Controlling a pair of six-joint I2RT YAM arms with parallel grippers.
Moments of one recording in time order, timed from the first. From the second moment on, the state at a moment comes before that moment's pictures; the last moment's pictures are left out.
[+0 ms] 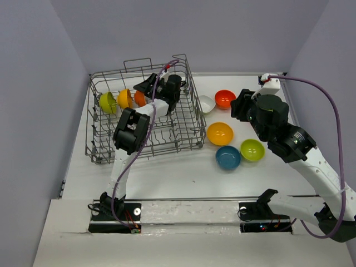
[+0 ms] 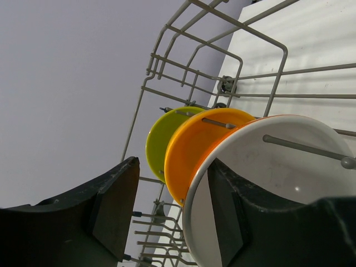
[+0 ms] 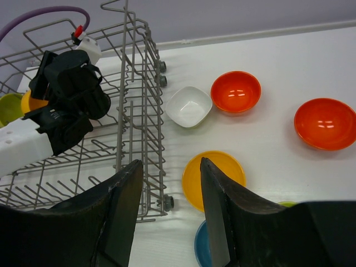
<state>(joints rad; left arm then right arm) -0.49 2.34 1.76 0.31 -1.46 0.82 0.70 1.01 1.32 -0.57 0.55 0.39</state>
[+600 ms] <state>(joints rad) -0.49 2.34 1.76 0.31 -1.46 0.82 0.70 1.01 1.32 -0.57 0.55 0.39</state>
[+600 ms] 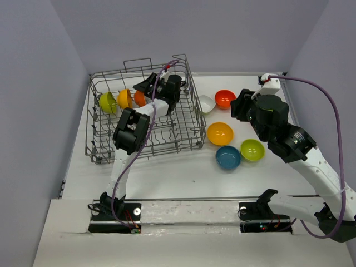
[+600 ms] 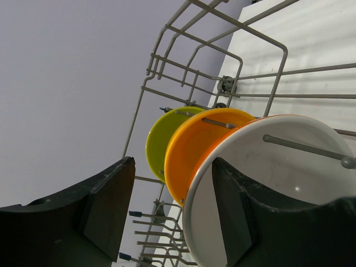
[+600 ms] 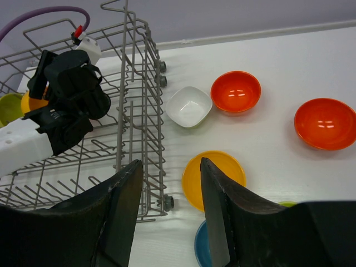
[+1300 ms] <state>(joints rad) -0.49 2.34 1.82 0.13 -1.41 0.67 0.70 1.01 1.32 -0.57 0.55 0.39</state>
